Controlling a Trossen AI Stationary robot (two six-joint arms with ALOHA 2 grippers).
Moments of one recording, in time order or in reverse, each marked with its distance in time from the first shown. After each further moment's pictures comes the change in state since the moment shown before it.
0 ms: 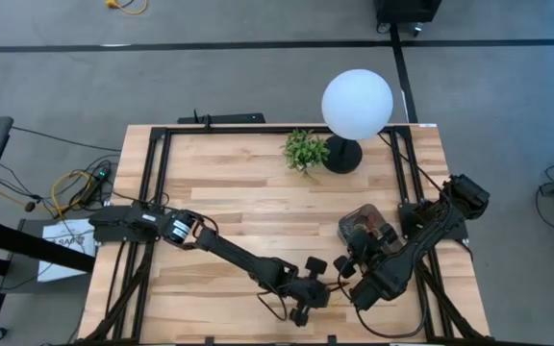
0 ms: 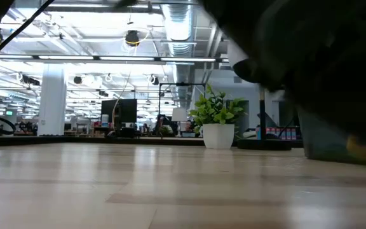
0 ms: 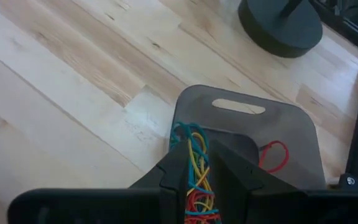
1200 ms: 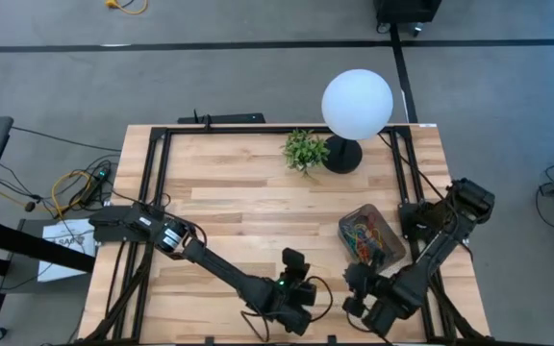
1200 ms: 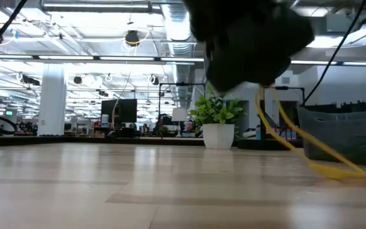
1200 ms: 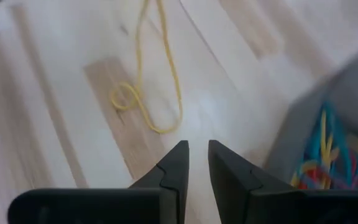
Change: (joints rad) left arm -0.115 -0.023 0.086 -0.398 -0.791 -0.123; right arm 0.156 0.000 -0.108 0.501 -0.029 -0.406
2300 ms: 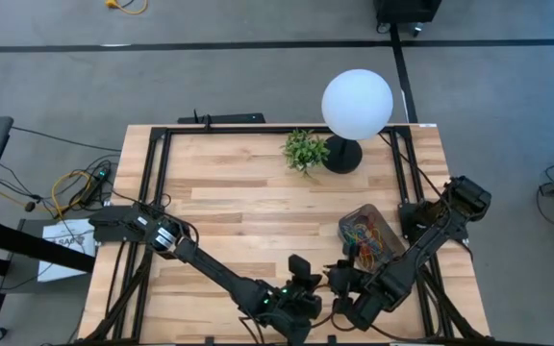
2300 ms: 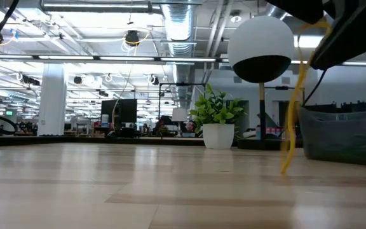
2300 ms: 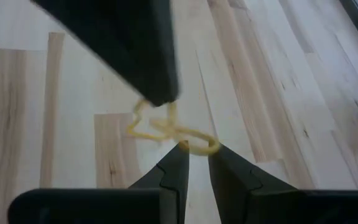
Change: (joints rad) left arm -0.030 -0.054 0.001 0.250 0.006 0.179; right arm -0.107 0.000 0.000 0.240 0.131 -0.597
